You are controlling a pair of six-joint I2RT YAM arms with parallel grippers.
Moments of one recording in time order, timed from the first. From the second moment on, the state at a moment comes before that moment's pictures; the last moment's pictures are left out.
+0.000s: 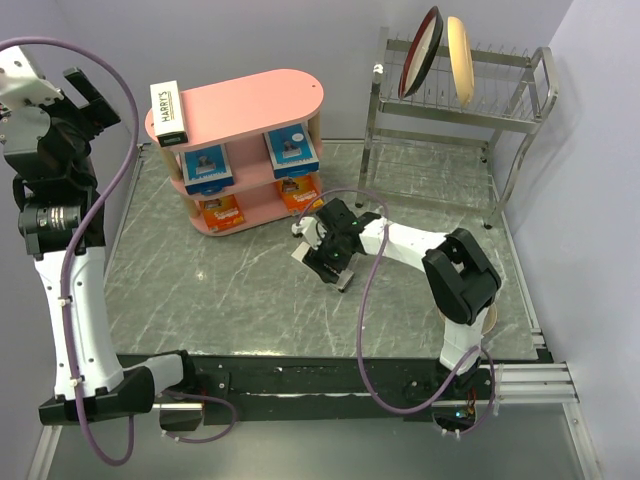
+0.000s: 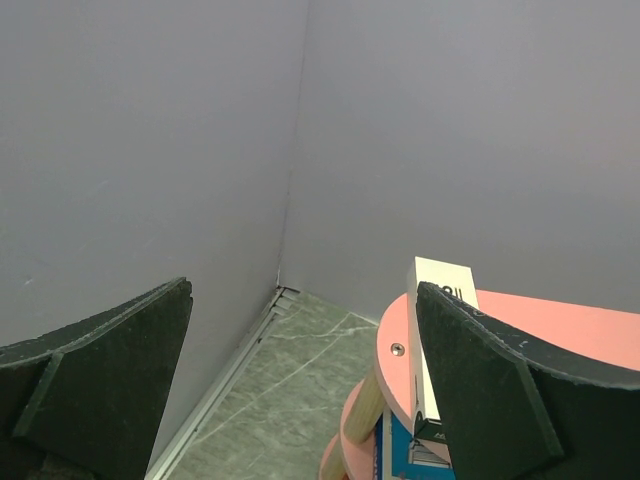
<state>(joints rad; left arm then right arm) 0.16 1.18 1.75 -0.40 -0.27 -0.13 0.70 1.85 1.25 -0.52 -0.21 -0.37</state>
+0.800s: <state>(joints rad) 0.18 1.18 1.75 -0.41 -0.24 -0.17 0.69 1.44 1.67 -0.63 -0.29 -0.29</state>
